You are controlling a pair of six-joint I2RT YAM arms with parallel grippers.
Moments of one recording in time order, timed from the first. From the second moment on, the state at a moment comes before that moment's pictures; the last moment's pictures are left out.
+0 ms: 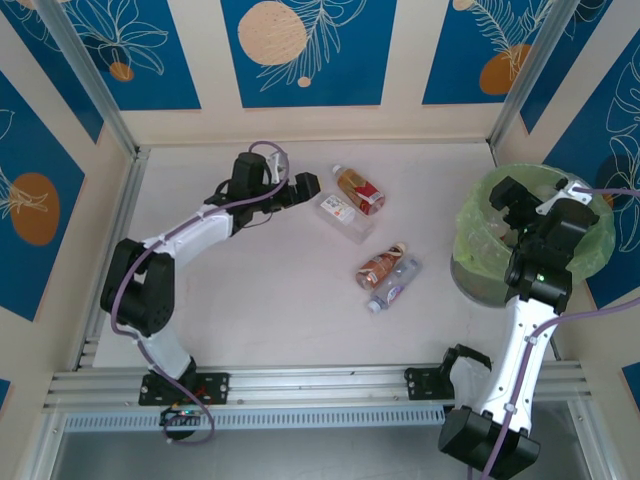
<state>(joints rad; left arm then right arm) -0.44 1.73 1.25 -0.03 0.46 -0.70 -0.47 0.81 1.00 -0.48 -0.18 0.39</state>
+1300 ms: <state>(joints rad) -0.46 1.77 1.29 -0.15 0.39 -0.67 0.52 1.13 1.11 -0.88 0.17 0.69</state>
